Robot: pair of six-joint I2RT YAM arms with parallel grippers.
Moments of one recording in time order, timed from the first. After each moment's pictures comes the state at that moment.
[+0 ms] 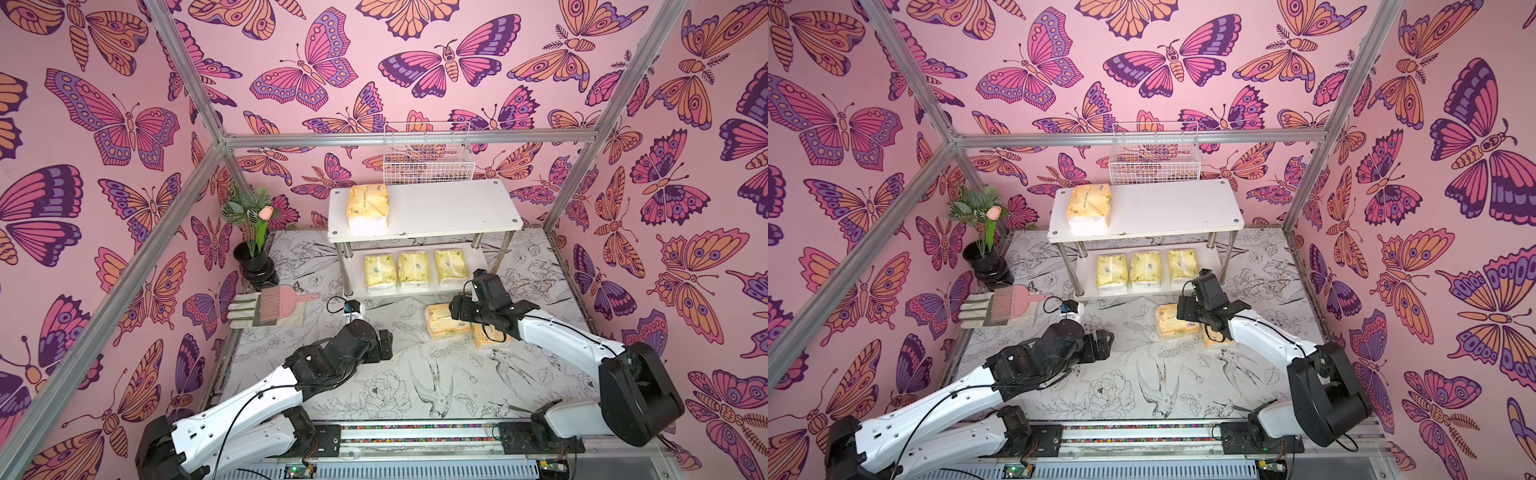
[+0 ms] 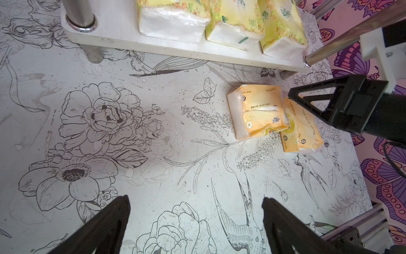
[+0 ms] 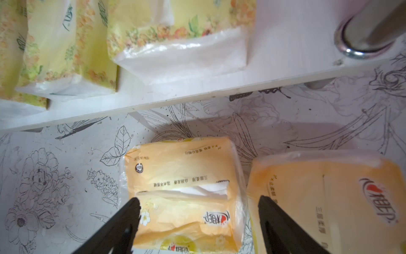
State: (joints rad) left arm -0.90 0.90 0.68 -0.55 -0.26 -0.85; right arm 0.54 1.43 0.83 -0.29 0.03 0.51
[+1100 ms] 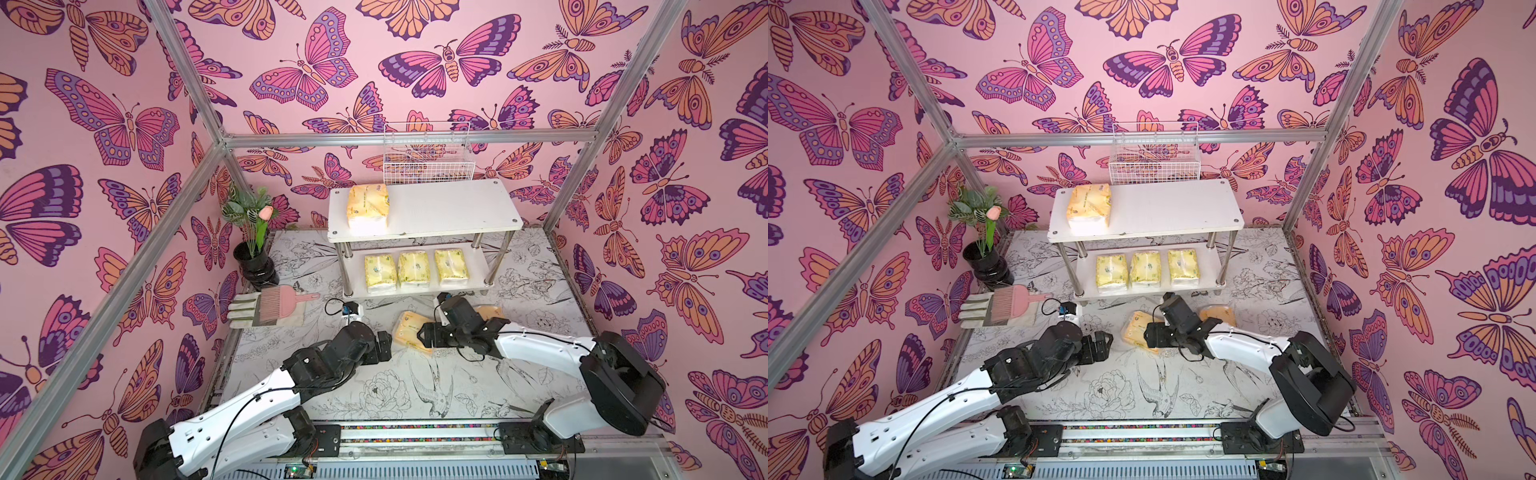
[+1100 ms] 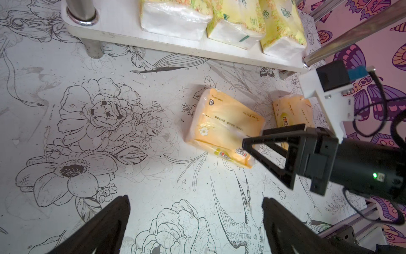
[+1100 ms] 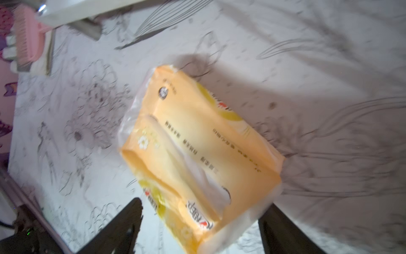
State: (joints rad) left arm -0.90 0.88 0.66 -0.55 -0.25 -0.87; right arm 0.88 1.48 0.75 -0.16 -0.11 0.67
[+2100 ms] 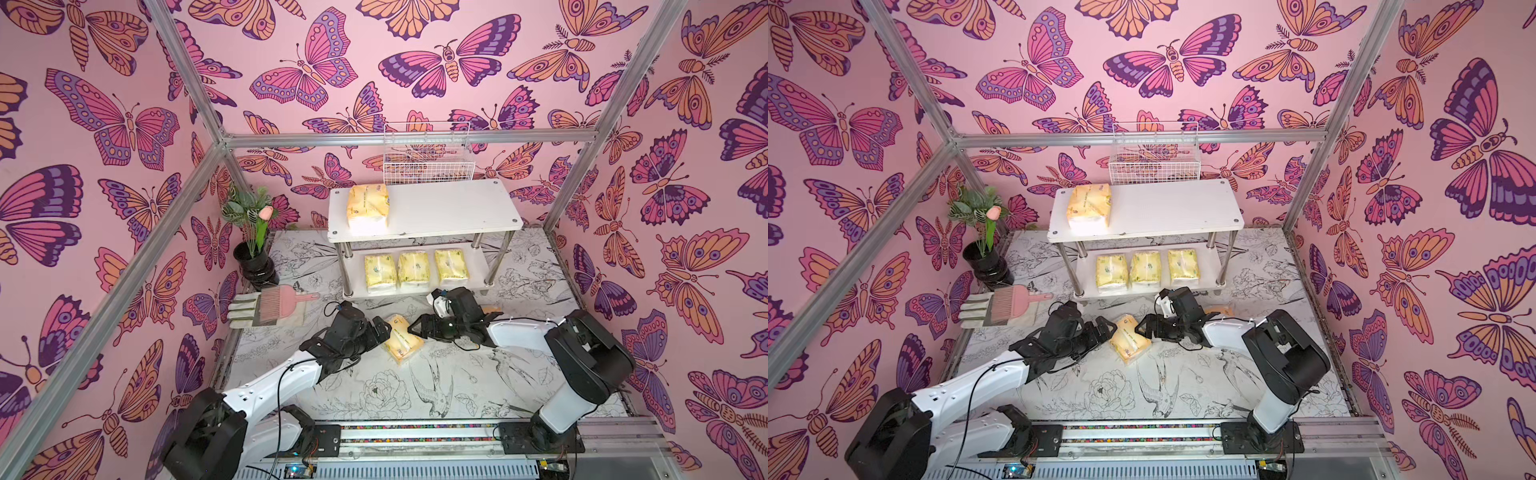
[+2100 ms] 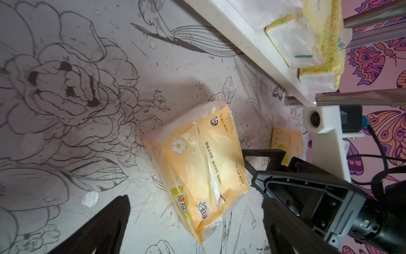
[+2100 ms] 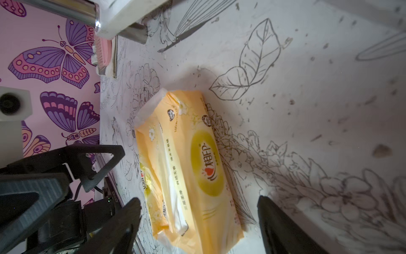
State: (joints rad) left arm -0.58 1.16 0.51 -0.11 0.14 -1.04; right arm 0.68 1.69 0.73 0.16 -0.54 0.71
